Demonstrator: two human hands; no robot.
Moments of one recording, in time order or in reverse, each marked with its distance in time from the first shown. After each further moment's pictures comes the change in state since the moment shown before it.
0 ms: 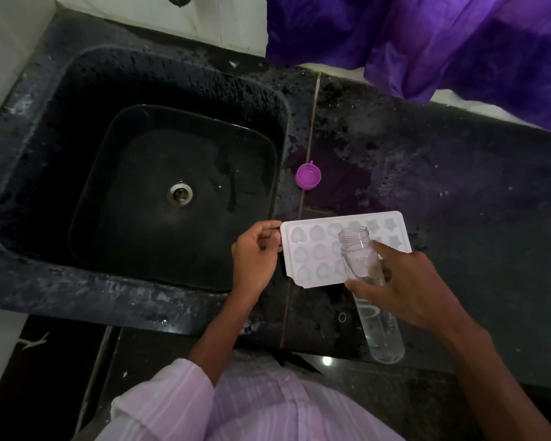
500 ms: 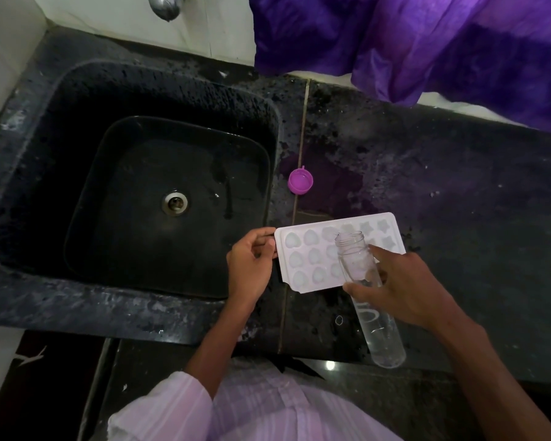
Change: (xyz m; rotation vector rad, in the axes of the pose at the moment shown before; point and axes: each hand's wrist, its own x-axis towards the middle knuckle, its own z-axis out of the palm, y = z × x) left_hand -0.003 -0.001 0.001 -0.013 -0.010 0.006; right_hand -0.001 0.002 -0.003 -0.004 -0.027 0.054
